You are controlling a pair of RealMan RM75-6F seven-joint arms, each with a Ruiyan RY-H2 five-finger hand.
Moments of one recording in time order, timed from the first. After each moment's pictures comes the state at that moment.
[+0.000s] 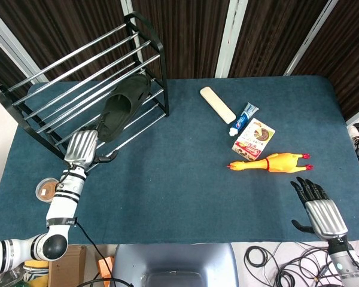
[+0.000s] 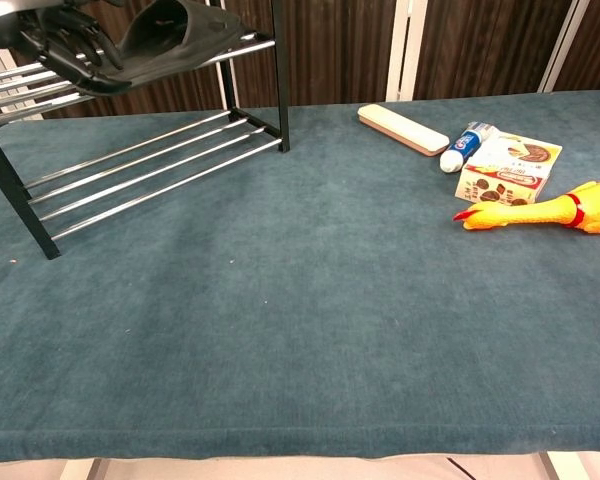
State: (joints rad) left arm -0.82 -1.26 -0.34 -1.86 0.71 1.21 0.44; right arm 0.14 -1.09 -0.03 -1.68 -1.50 1.30 -0.16
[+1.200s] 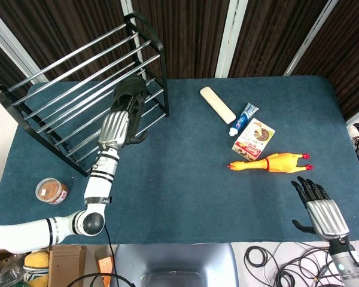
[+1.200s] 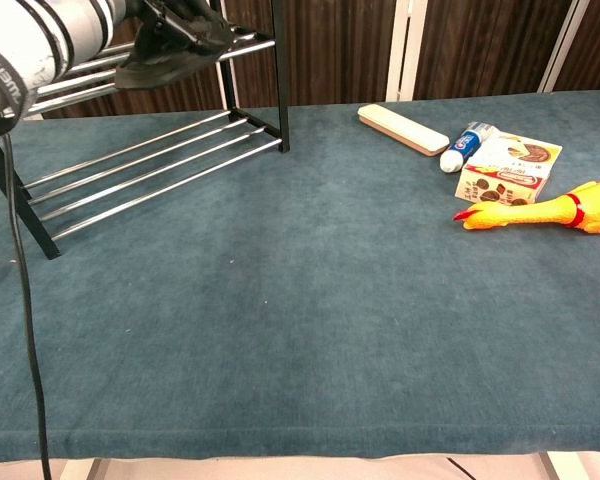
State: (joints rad) left arm -1.00 -1.52 -0.47 -1.53 0.72 1.16 0.34; right arm 0.14 -1.08 -0.03 -1.68 -1.52 1.31 -0.15
